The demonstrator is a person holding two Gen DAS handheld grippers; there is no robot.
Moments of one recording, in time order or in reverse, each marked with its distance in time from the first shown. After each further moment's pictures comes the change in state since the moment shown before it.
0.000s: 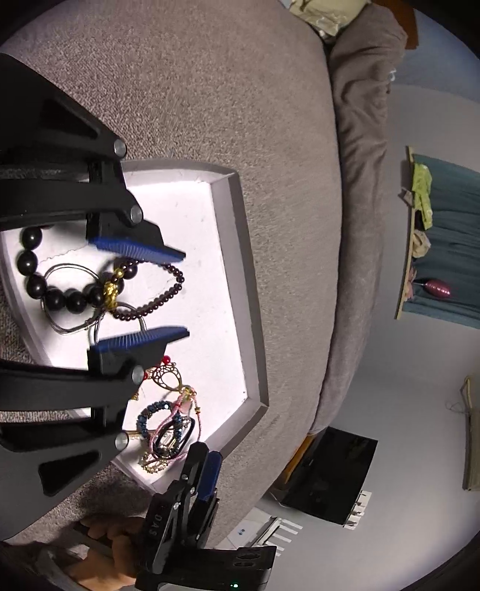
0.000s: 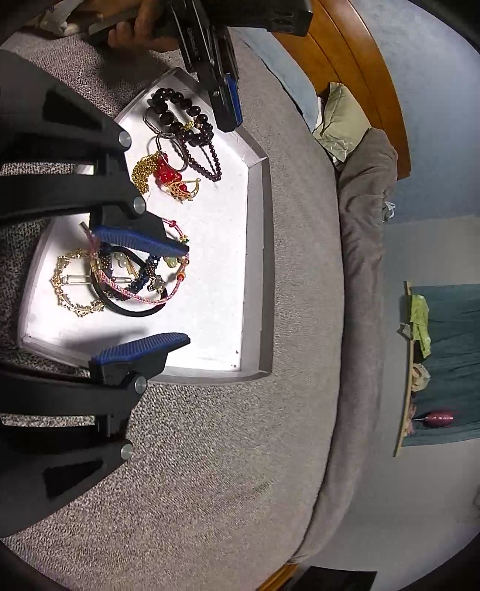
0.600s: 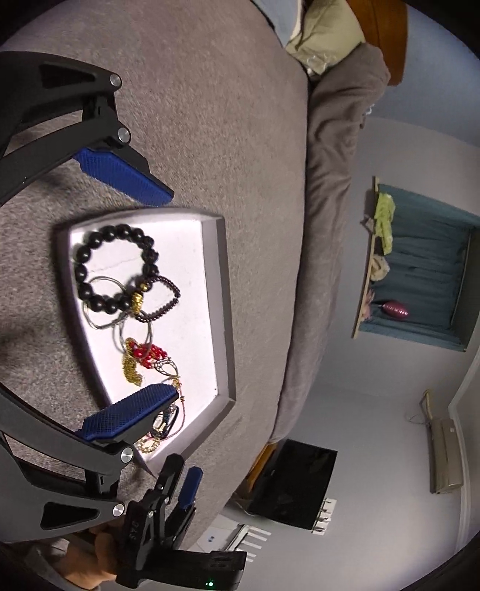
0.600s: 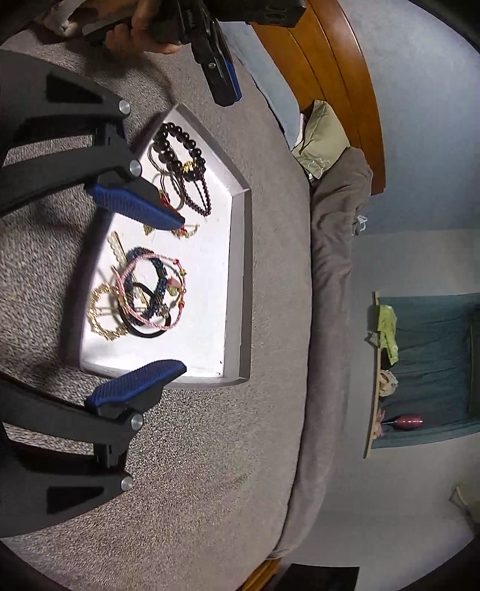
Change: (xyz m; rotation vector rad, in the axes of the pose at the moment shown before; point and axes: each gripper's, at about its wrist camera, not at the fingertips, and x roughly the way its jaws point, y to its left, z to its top) left arm -0.073 -0.006 -0.032 -0.053 -0.184 0.082; right arm -0.048 0.020 -0.020 -0.022 -0.139 0.023
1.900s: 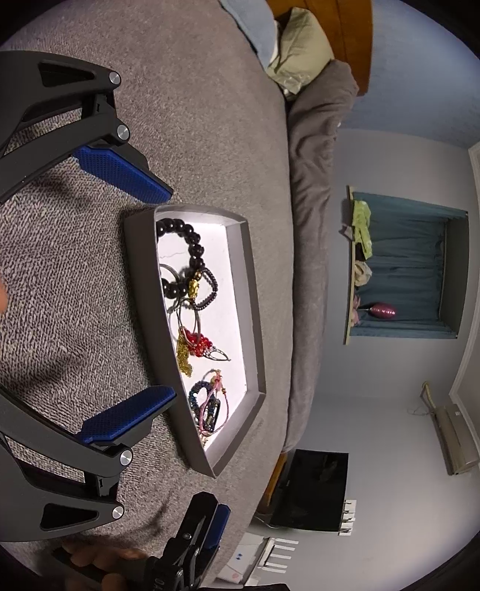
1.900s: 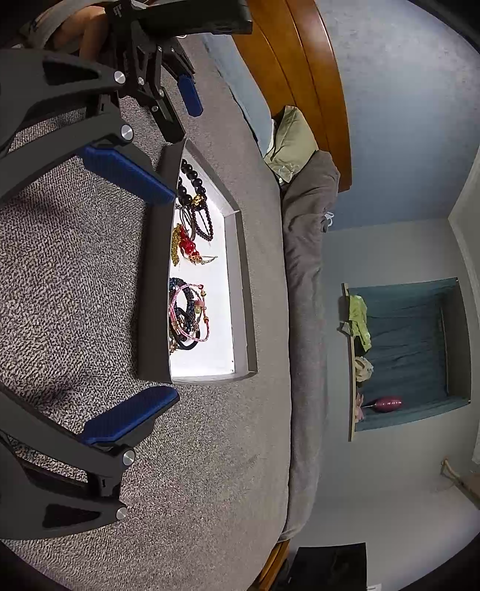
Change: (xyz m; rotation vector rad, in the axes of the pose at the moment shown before) left arm -0.026 -0.041 -0.060 0.111 -0.065 0.104; right arm -0.060 0.021 -0.049 0.062 -0.130 -0.014
